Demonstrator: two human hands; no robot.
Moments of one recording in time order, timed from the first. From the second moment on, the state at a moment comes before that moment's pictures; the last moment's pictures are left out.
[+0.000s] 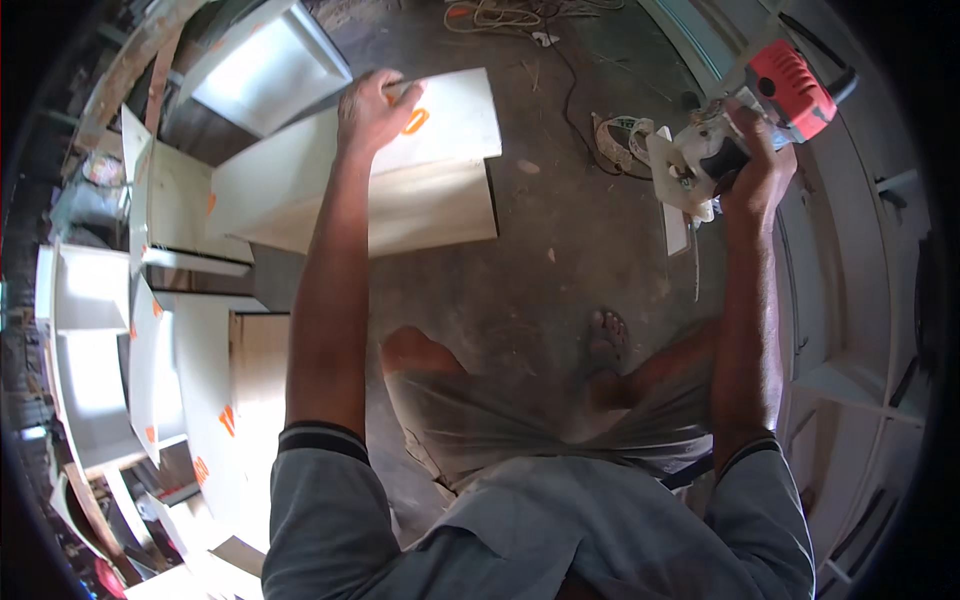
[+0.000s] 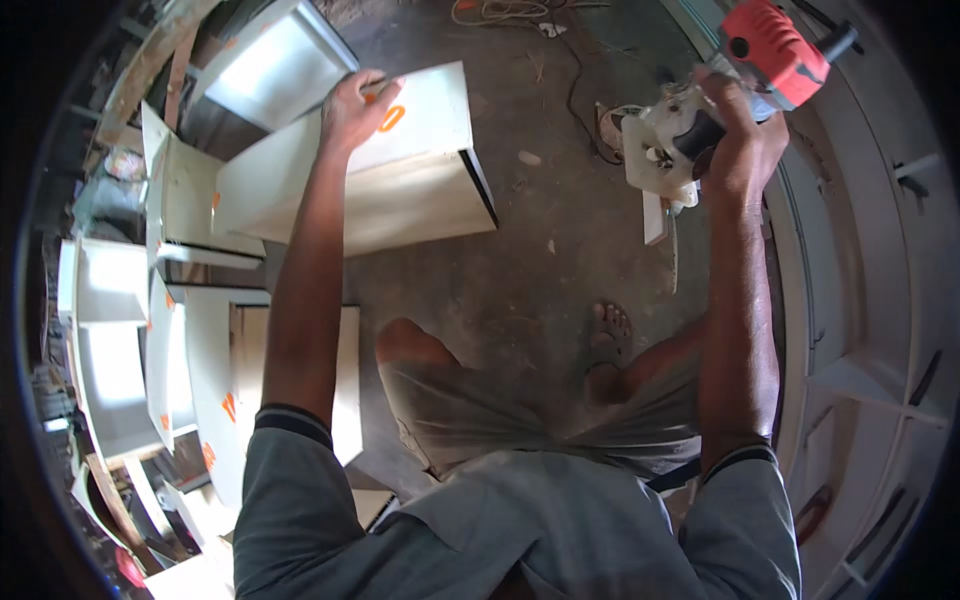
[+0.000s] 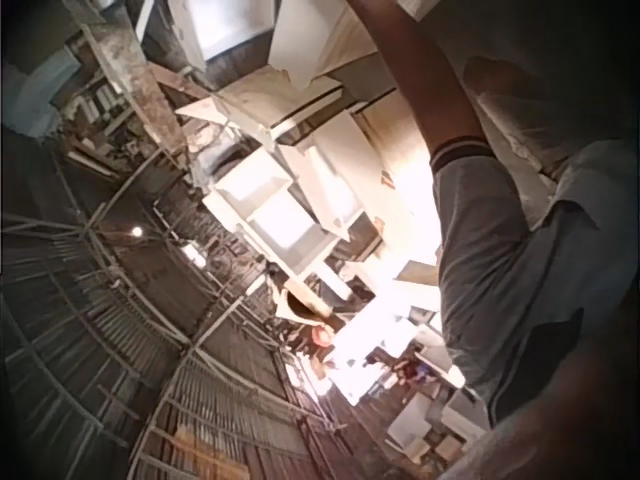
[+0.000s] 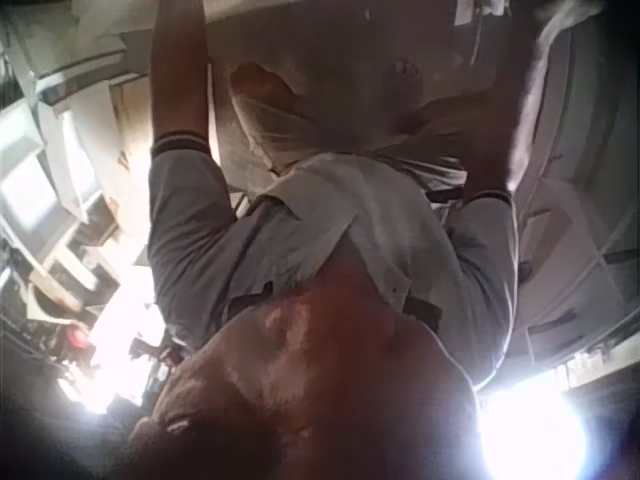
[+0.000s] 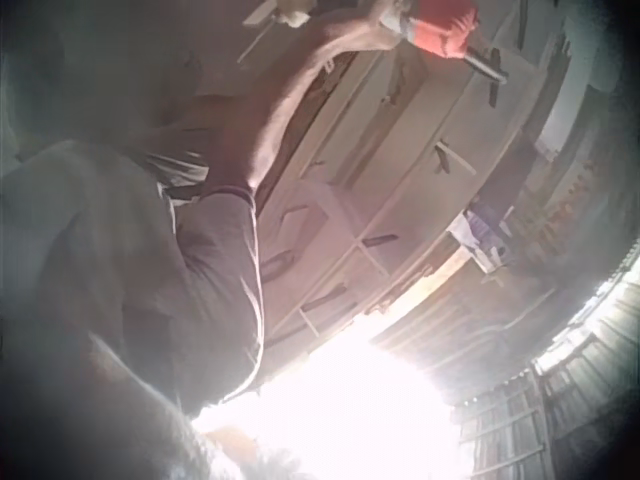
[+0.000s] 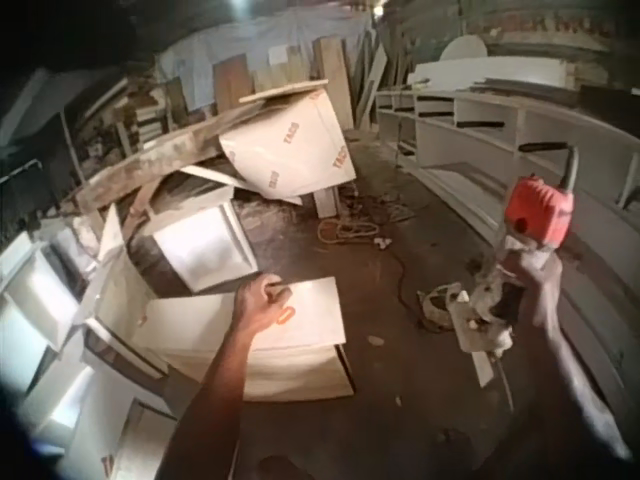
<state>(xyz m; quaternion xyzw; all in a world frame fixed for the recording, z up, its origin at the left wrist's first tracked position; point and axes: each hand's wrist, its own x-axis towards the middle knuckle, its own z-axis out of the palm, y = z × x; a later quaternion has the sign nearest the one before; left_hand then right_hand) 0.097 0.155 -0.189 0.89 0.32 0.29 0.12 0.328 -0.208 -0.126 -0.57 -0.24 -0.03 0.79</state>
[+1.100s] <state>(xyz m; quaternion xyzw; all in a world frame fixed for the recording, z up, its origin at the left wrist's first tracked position) 0.176 0.111 -0.155 0.91 0.38 0.10 0.10 0.329 -0.241 -0.097 -0.57 -0.20 0.00 0.80</state>
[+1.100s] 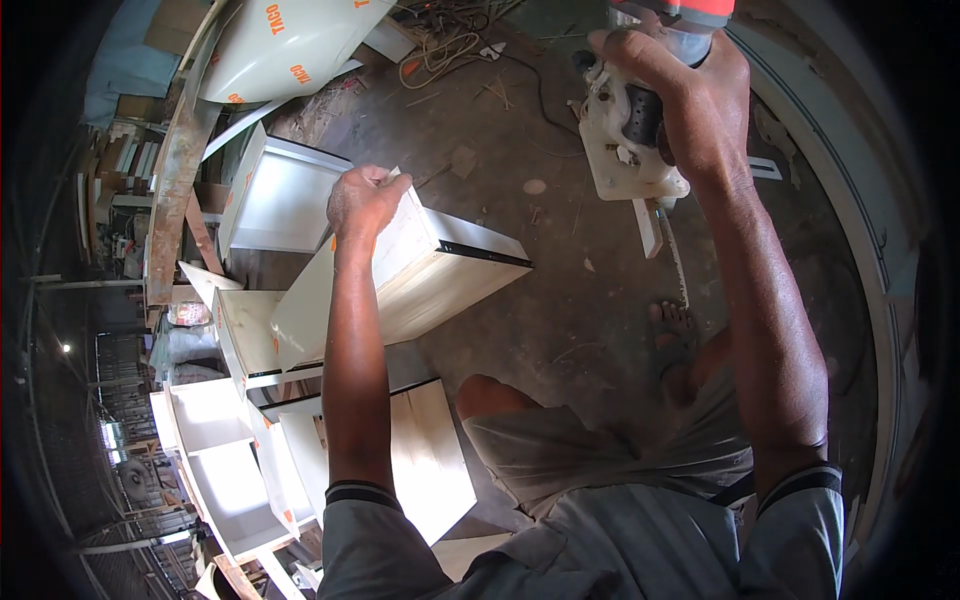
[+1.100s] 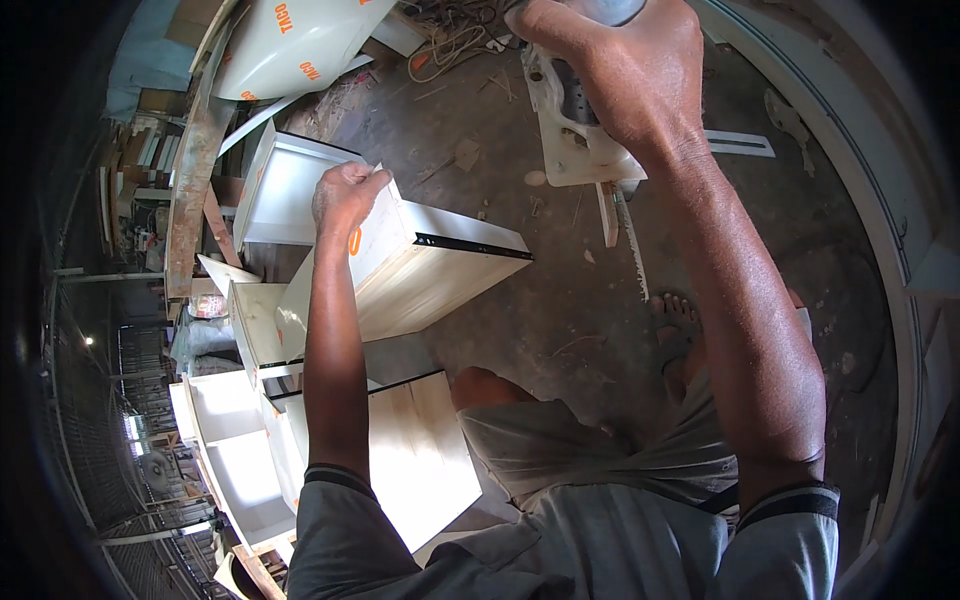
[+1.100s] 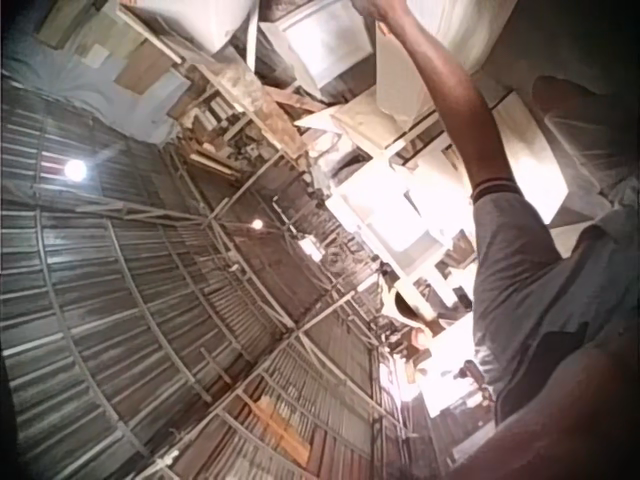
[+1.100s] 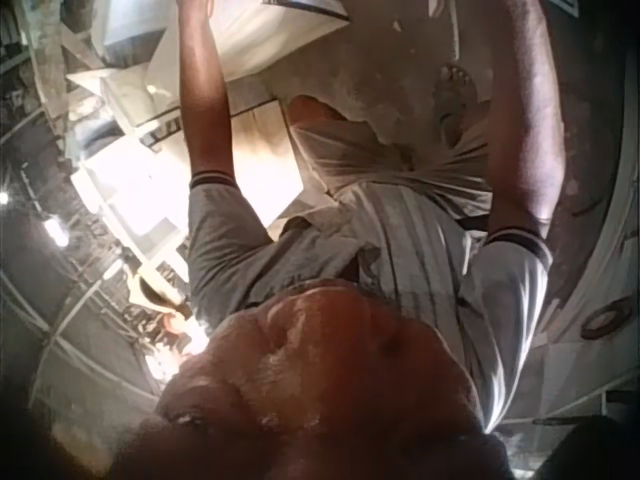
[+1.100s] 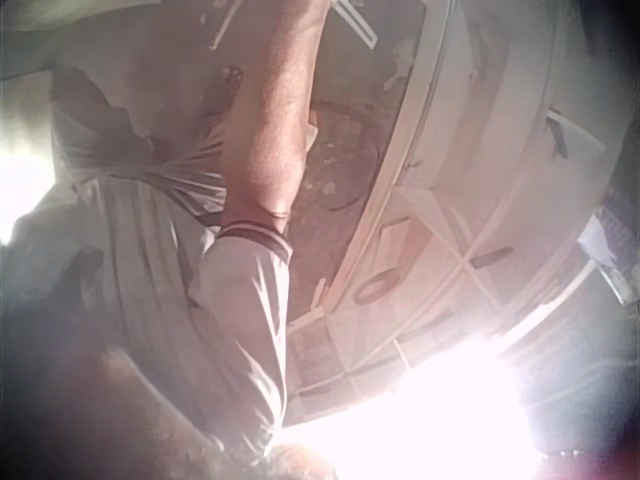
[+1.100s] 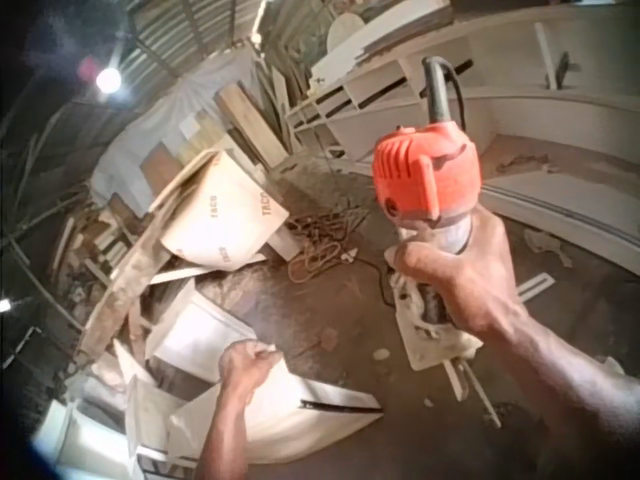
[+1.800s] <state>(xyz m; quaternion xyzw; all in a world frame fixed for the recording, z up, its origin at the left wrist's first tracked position) 0.160 0.081 -0.128 0.90 0.34 -0.06 0.25 0.338 -0.228 -0.115 -0.64 -0.22 0.03 0.74</state>
